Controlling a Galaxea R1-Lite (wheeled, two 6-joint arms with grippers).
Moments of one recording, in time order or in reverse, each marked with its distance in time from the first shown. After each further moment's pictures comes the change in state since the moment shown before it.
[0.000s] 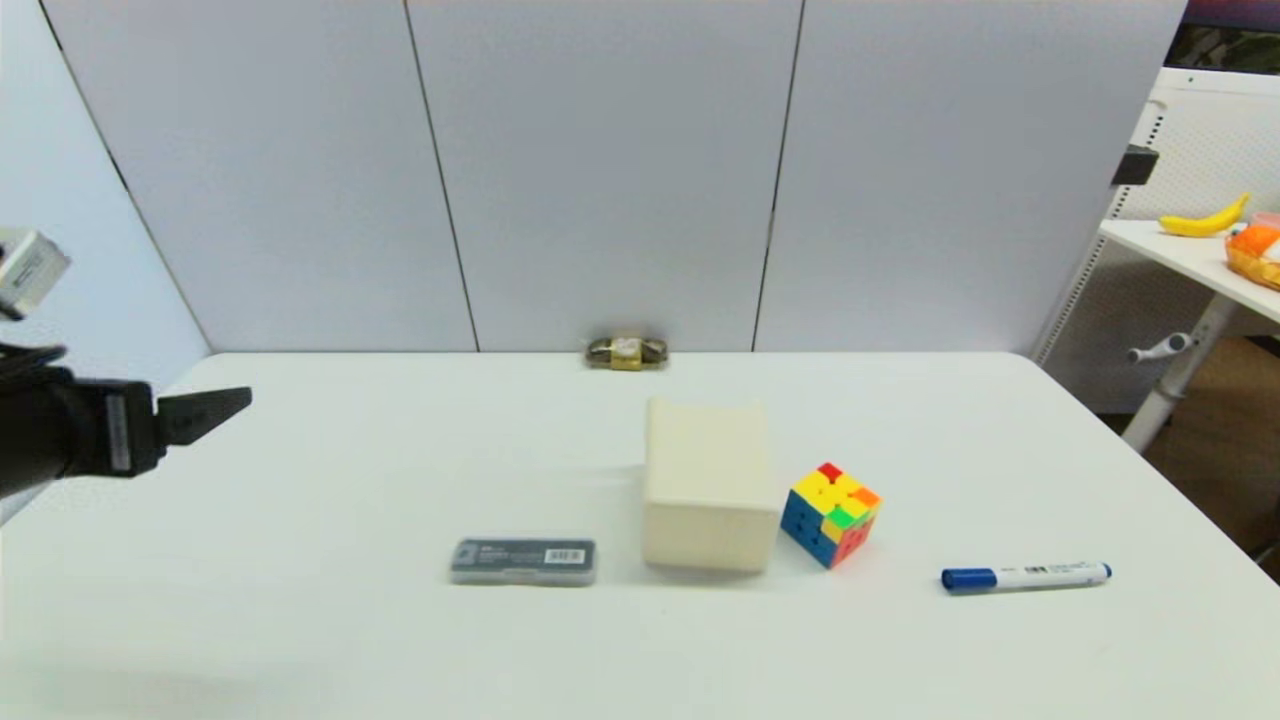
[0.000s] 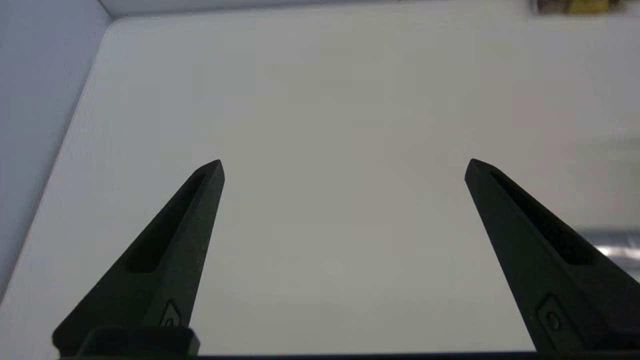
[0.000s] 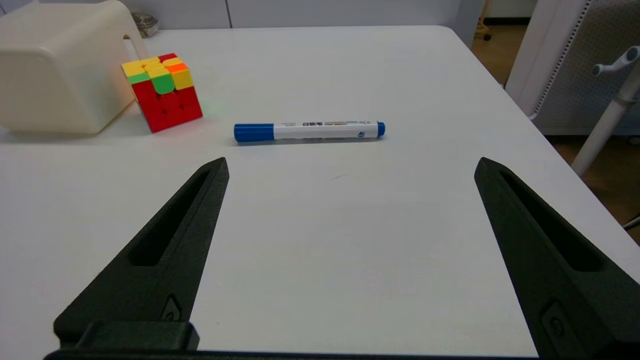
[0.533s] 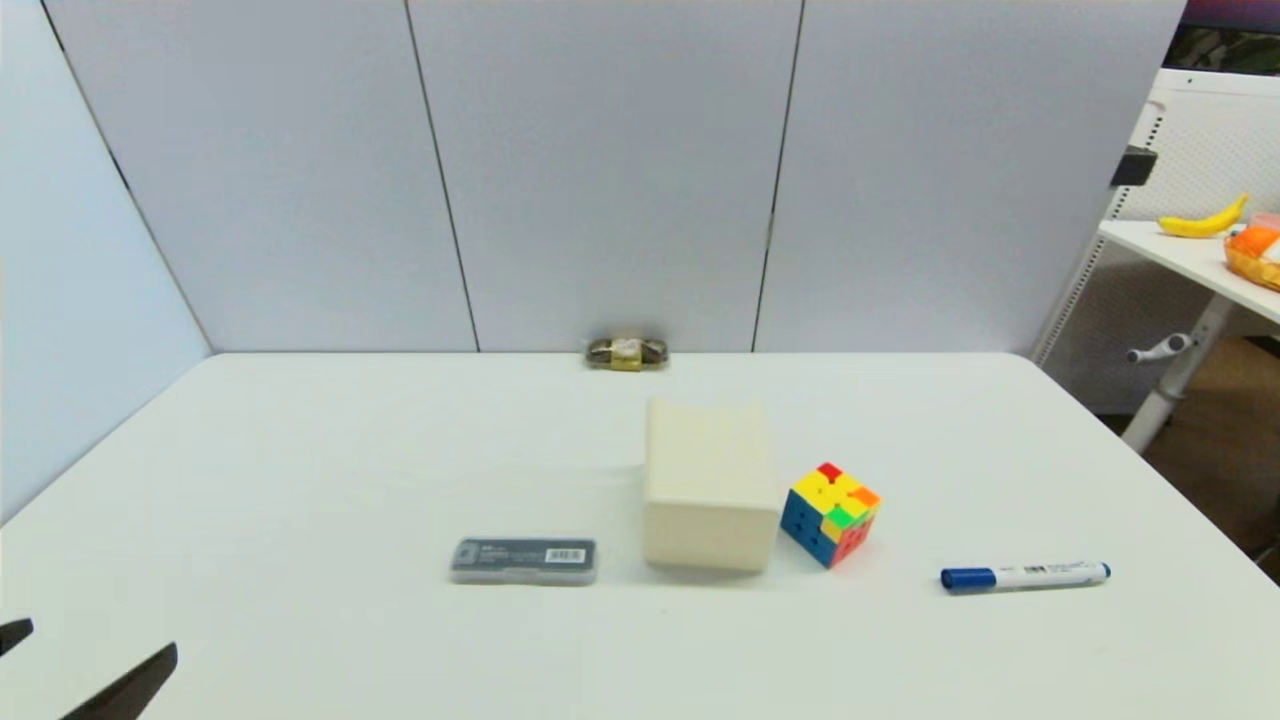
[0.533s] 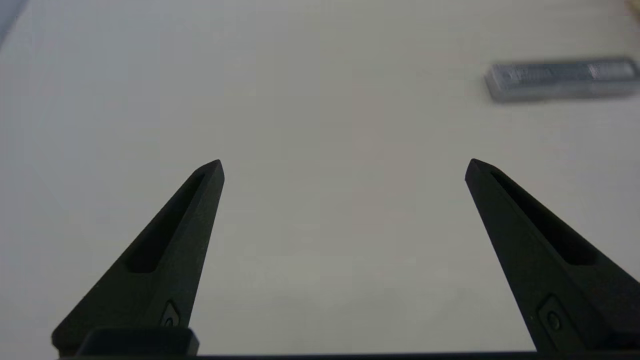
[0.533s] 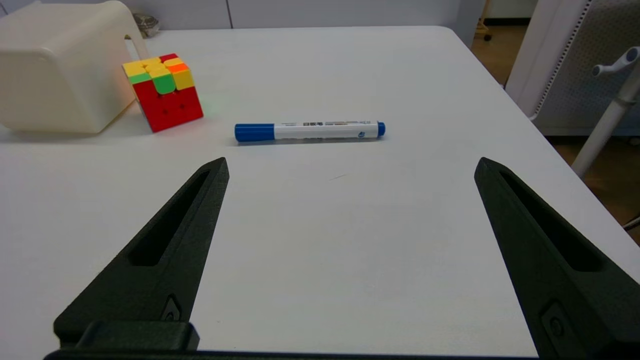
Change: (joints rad) left arm 0.000 -0.574 0.479 0.059 -0.063 -0.009; right arm 0.000 0.000 0.000 0.000 0.000 0.000
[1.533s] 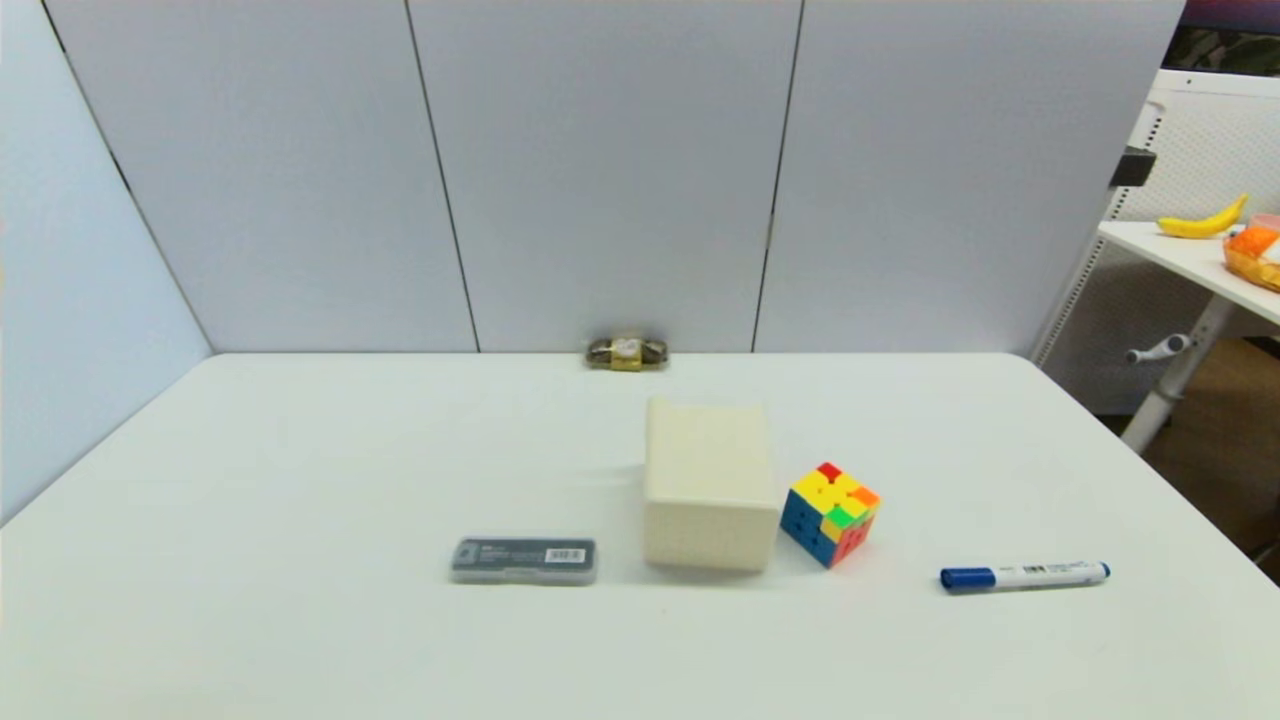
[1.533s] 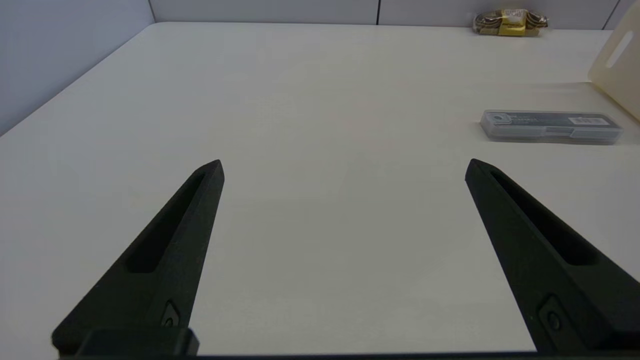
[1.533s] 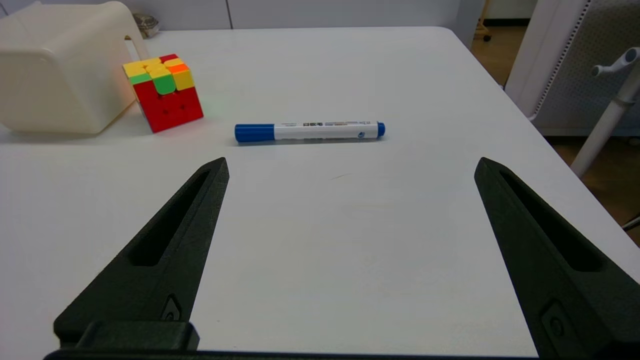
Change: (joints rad) left arm -0.024 -0.578 0.243 -0.019 0.083 -0.078; right arm 0.000 0.000 0.000 0.000 0.000 0.000
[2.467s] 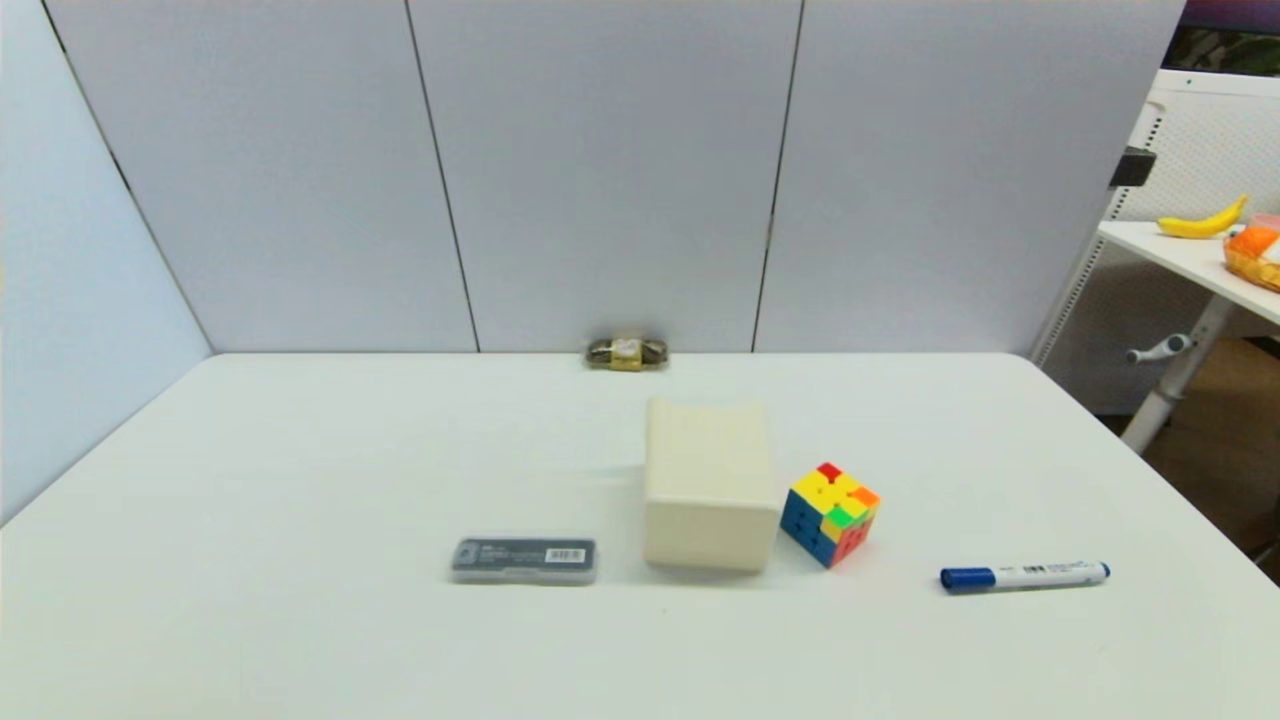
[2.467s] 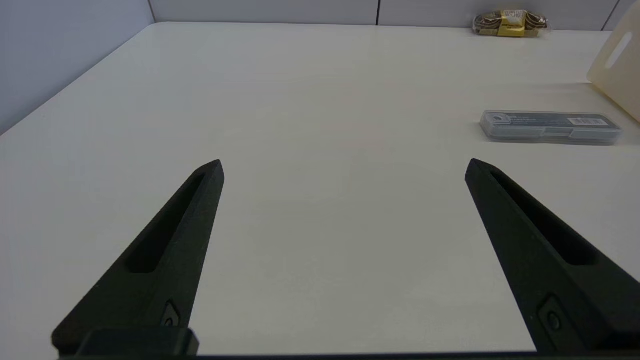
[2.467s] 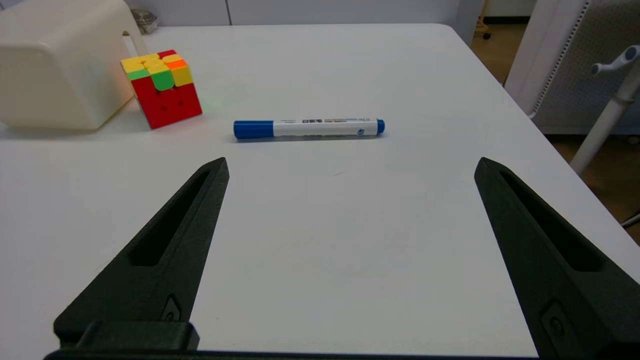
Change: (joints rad) left arm 0.000 -0.005 0.003 0.000 0.000 -0.002; right arm 0.000 0.000 0.000 0.007 -0.001 -0.002
